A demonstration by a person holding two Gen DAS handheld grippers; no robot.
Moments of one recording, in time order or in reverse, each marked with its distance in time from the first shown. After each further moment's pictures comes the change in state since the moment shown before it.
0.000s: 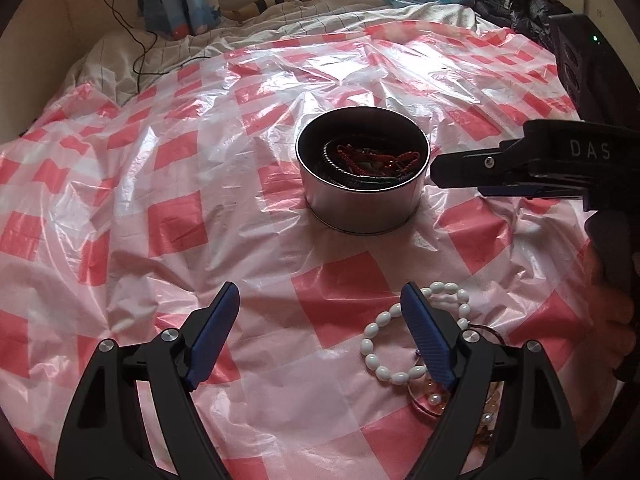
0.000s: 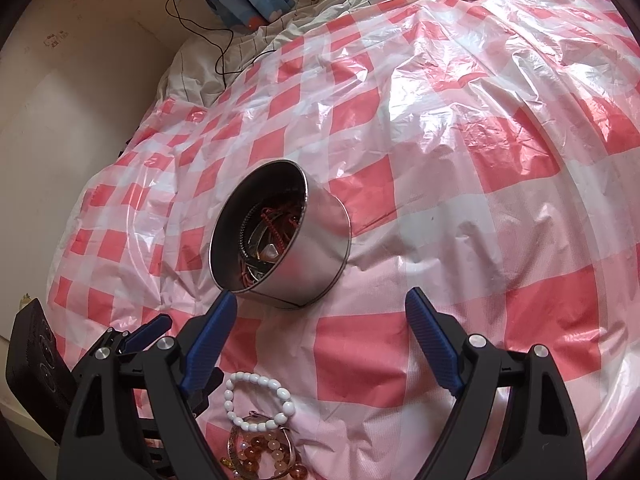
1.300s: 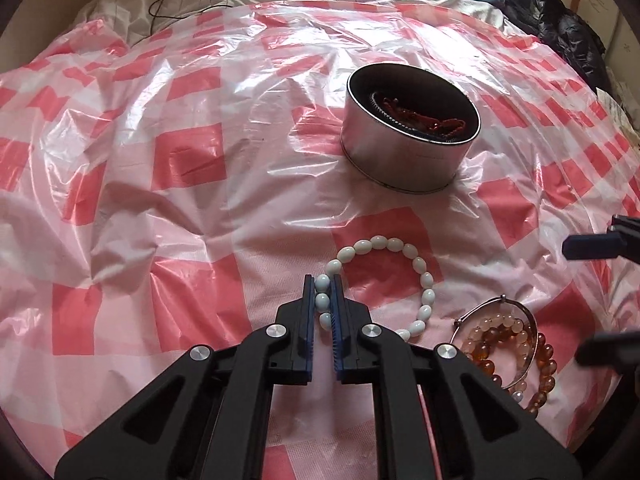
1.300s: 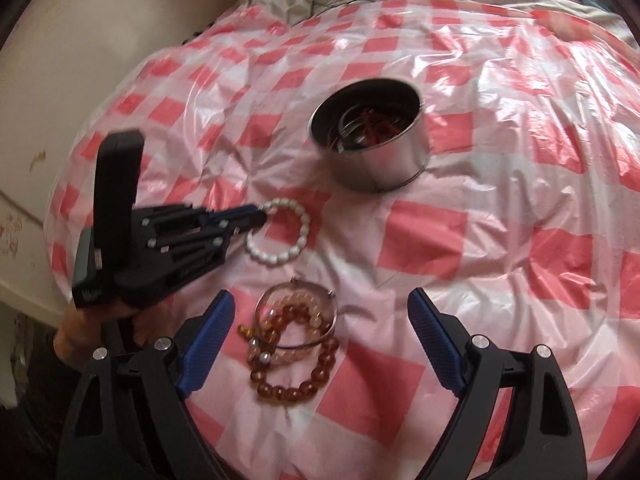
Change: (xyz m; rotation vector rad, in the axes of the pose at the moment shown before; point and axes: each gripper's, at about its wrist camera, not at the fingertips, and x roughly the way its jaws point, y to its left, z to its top) left arm 0.022 0.028 -0.020 -0.113 0.104 -0.031; right arm -0.031 0.061 -0.076 -0.442 0.231 -0.001
